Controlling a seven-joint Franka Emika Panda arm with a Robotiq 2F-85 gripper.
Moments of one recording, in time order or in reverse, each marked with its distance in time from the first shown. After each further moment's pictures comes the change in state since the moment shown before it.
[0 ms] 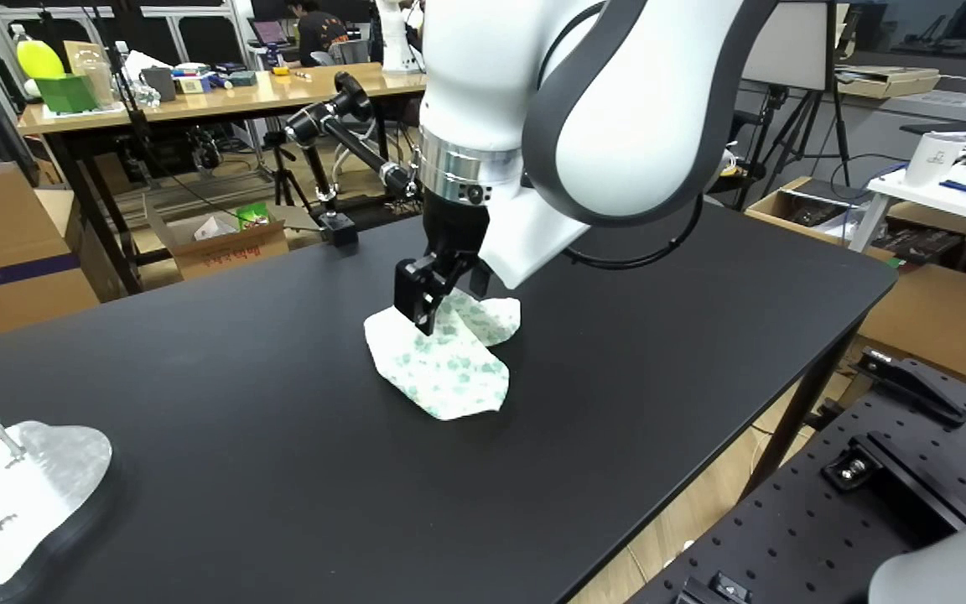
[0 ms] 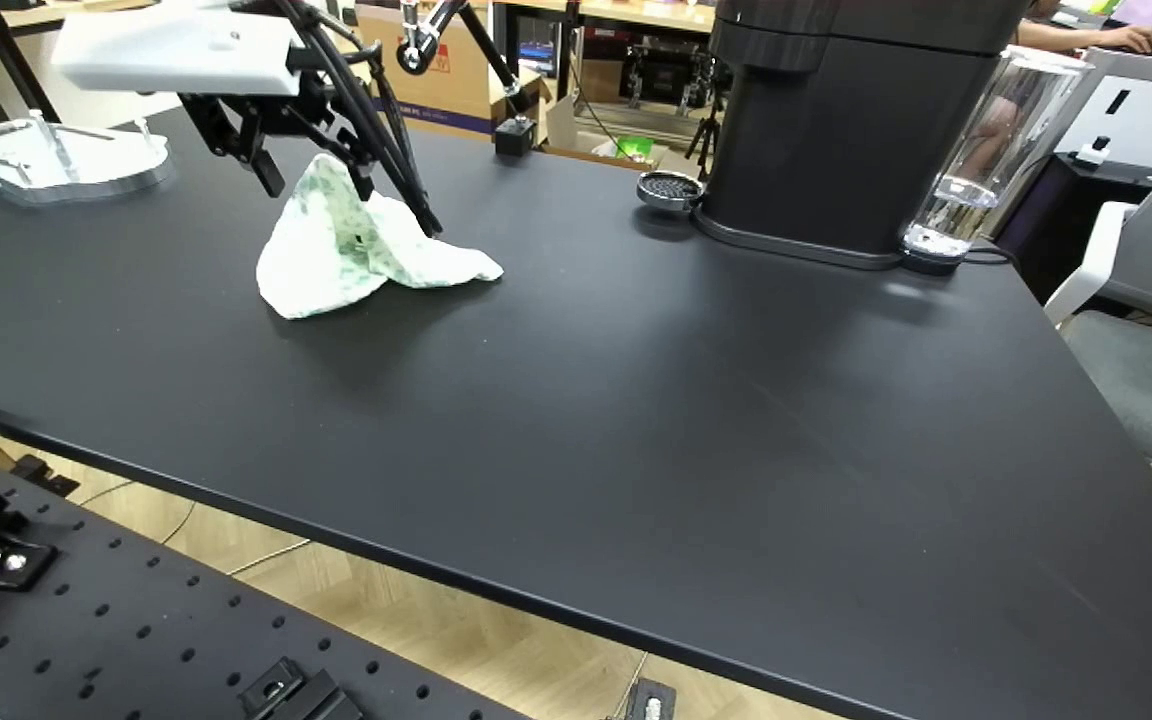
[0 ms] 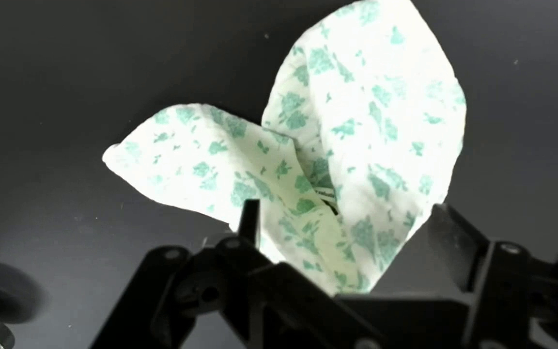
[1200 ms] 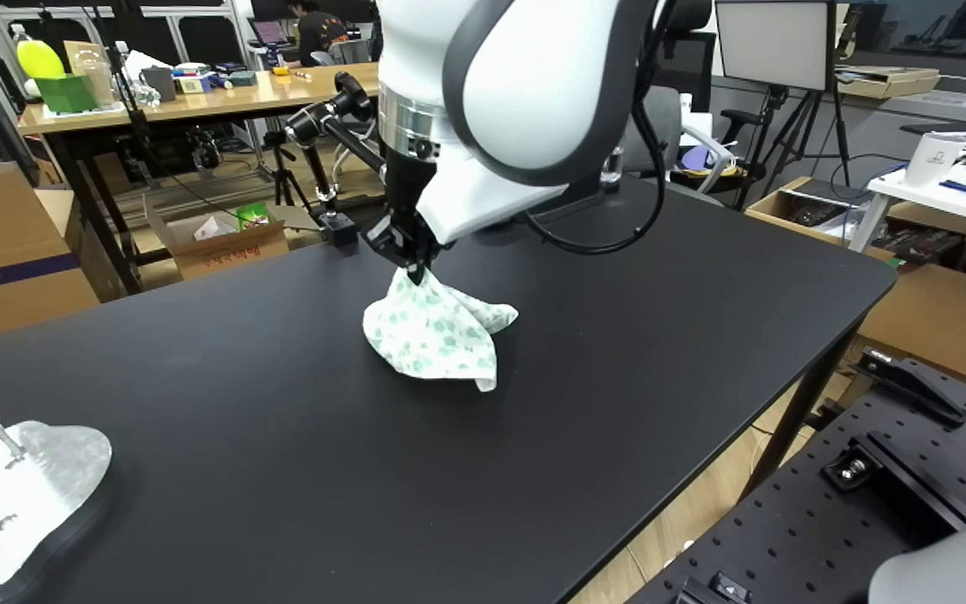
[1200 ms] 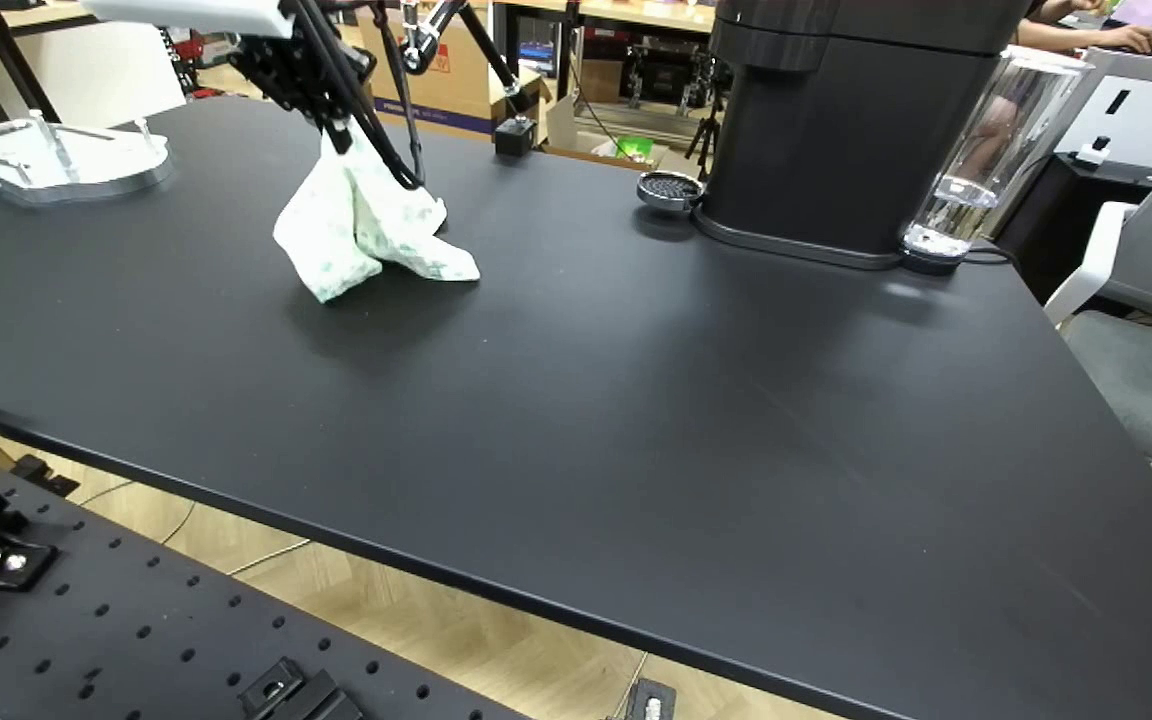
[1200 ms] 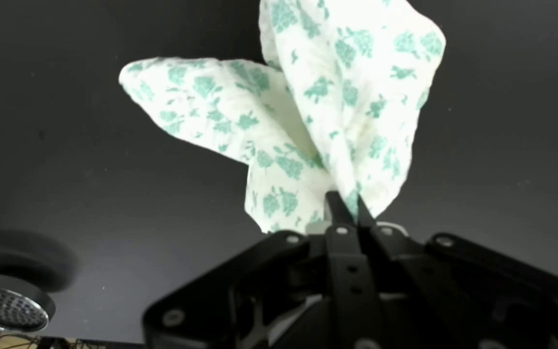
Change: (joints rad) arm 0.061 -0.005 -0.015 0.103 0.172 -0.058 0.018
